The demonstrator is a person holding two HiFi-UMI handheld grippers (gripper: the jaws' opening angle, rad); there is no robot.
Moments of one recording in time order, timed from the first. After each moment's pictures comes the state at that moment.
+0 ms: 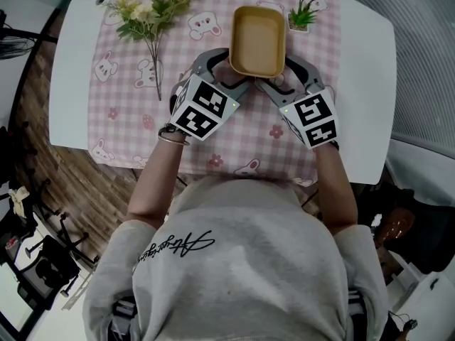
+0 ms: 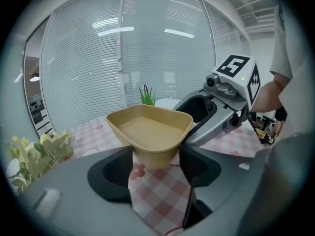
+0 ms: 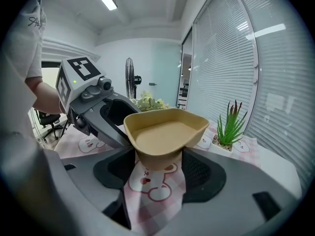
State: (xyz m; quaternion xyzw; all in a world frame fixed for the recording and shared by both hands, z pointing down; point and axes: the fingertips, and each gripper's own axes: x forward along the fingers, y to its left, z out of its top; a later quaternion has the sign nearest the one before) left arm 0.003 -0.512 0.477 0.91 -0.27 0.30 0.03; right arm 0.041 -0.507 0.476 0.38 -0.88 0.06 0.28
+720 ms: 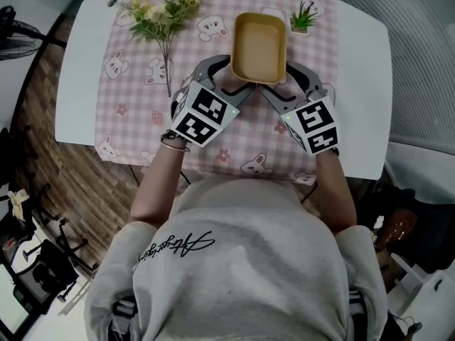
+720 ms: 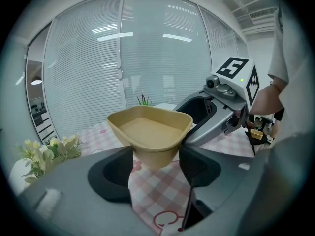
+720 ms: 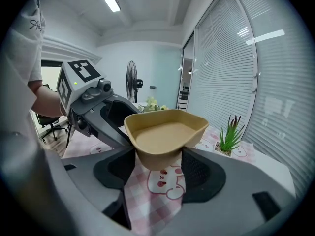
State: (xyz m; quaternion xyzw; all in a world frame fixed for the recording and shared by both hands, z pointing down) left arm -0.014 -0.482 0.452 0.92 -0.27 0.28 0.02; right arm 0.024 -0.477 0.450 0.38 -0.88 0.05 0.27
